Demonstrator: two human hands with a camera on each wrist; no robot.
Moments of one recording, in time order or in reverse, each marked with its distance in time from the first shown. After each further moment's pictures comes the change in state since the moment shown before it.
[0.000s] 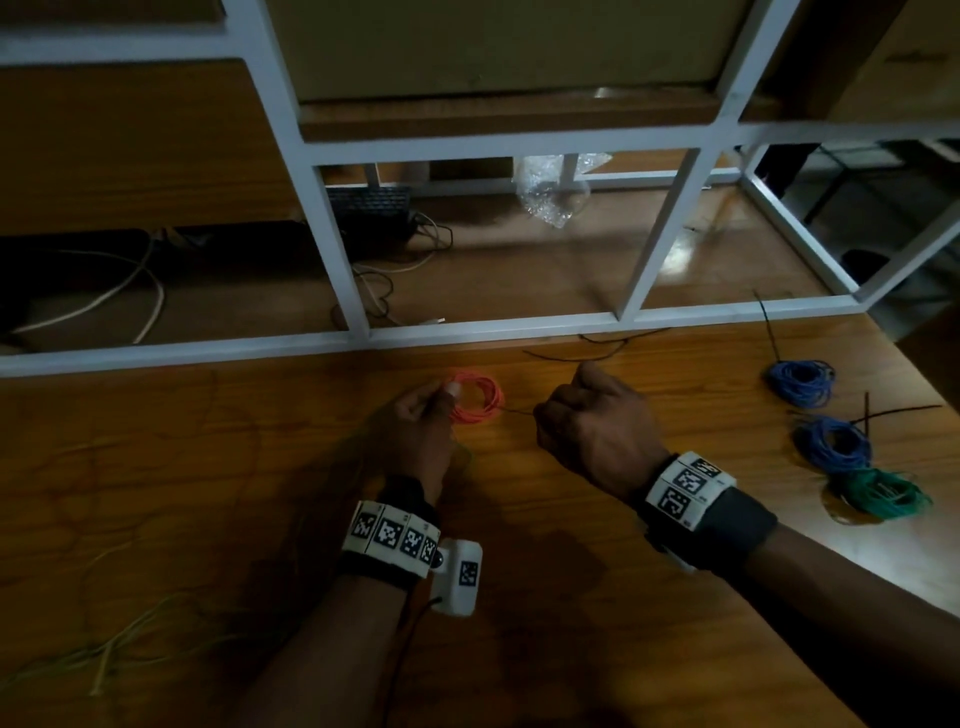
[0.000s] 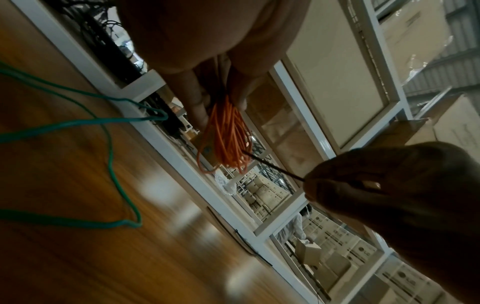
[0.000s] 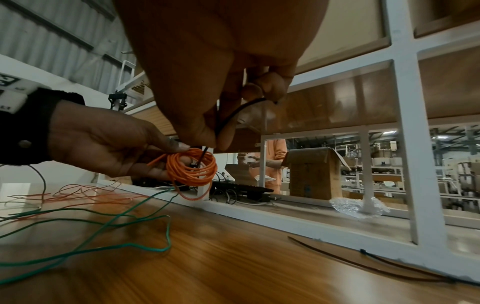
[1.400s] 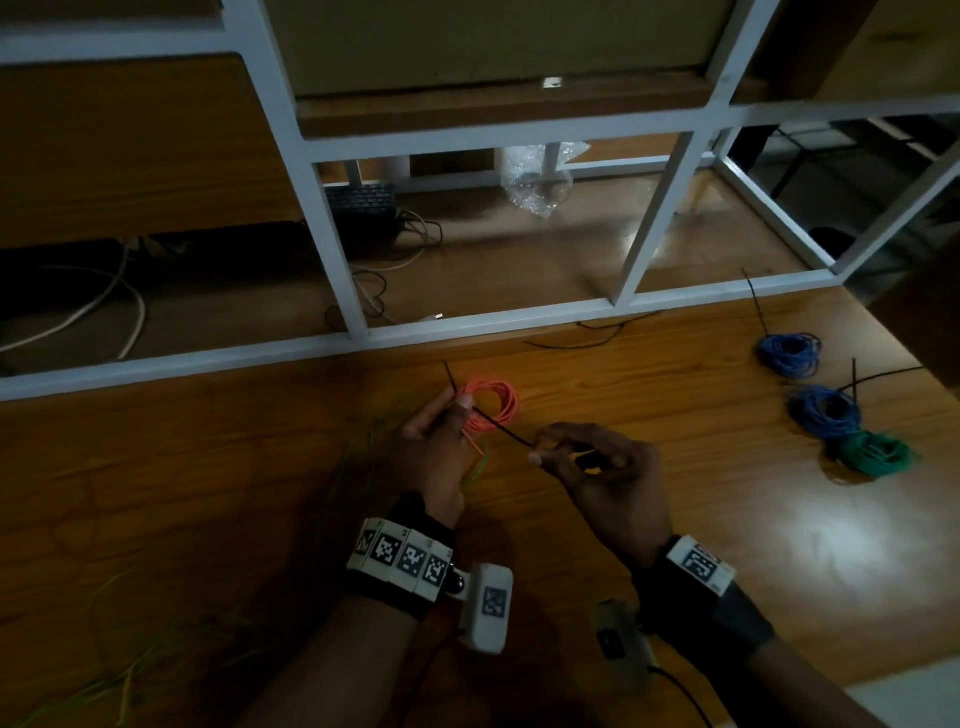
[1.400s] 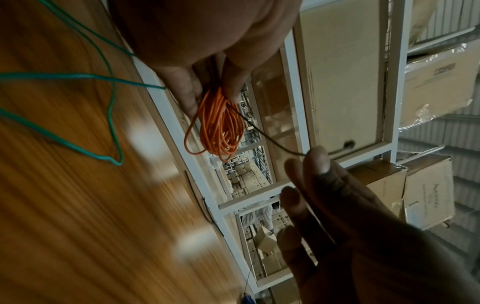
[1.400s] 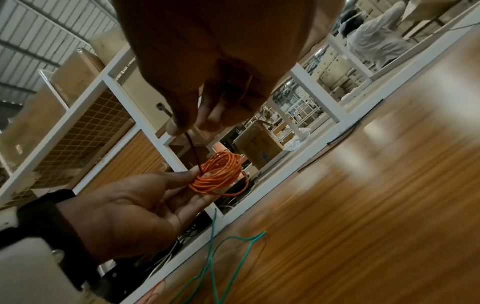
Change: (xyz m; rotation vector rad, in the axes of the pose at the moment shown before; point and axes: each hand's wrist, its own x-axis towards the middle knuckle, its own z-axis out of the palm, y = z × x) left_hand -0.012 -0.005 -0.014 -0.244 -0.087 -0.194; right_hand -0.030 -0.091 -0.009 0.954 0.362 0.777
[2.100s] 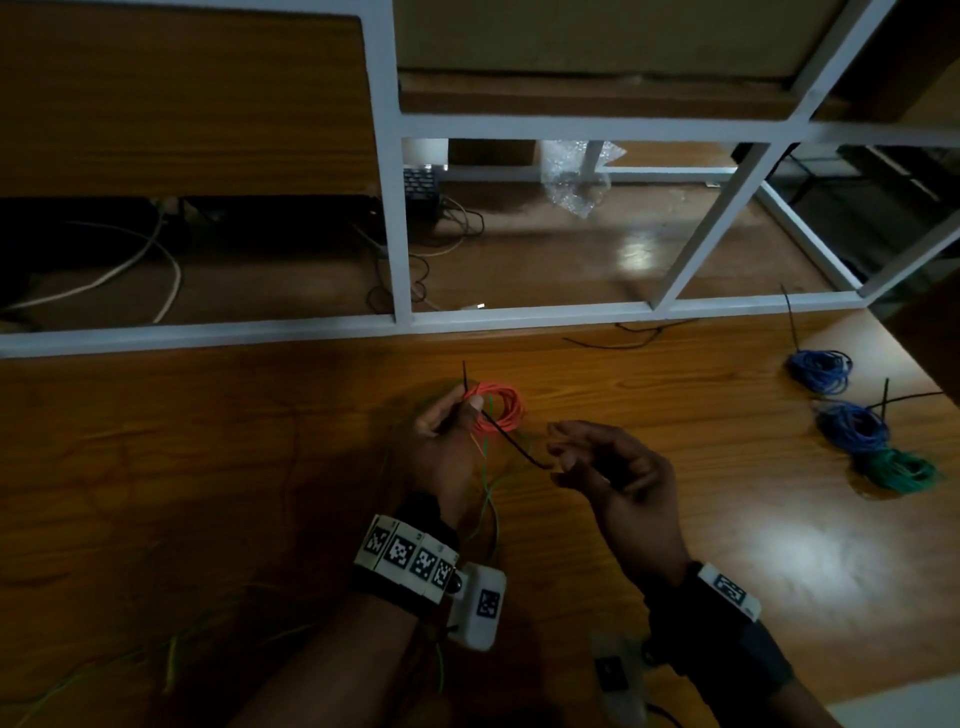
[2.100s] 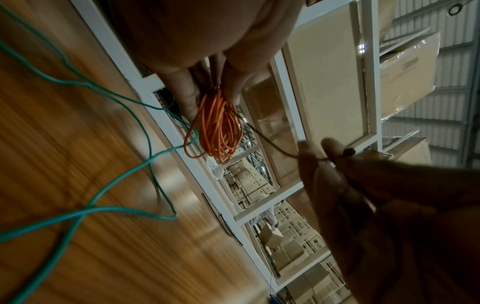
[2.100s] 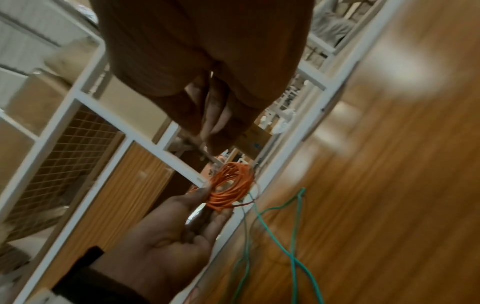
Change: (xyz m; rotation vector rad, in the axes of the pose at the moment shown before) left_hand 0.020 0.005 -0.059 0.049 -0.007 0.152; right_hand -0.025 -0.021 0.051 0.298 -0.064 0.141
